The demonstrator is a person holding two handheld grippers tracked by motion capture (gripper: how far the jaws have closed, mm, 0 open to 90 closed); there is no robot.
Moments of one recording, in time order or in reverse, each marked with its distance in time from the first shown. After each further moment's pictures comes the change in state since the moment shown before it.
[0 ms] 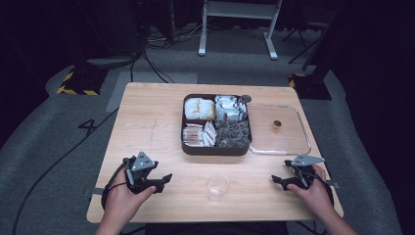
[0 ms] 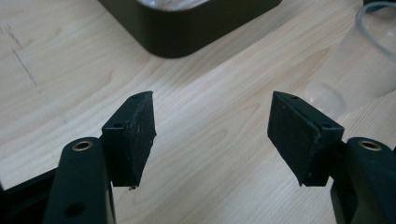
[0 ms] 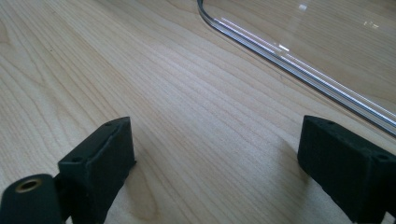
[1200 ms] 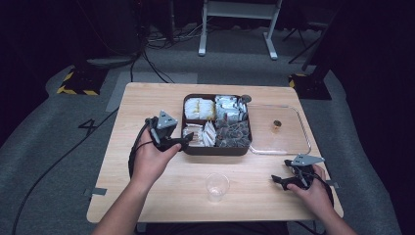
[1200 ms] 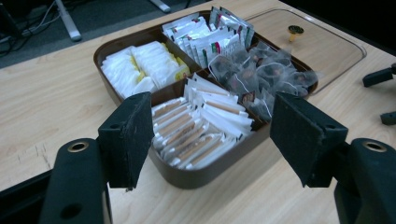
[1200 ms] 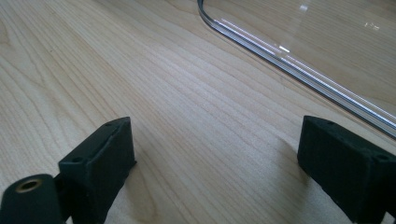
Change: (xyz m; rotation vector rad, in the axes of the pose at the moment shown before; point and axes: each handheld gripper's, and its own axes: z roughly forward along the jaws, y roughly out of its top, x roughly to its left) left arm 0.004 0.107 0.032 -0.148 0.083 -0.018; right arm -0.001 0.001 0.001 -0.003 0.004 -0.005
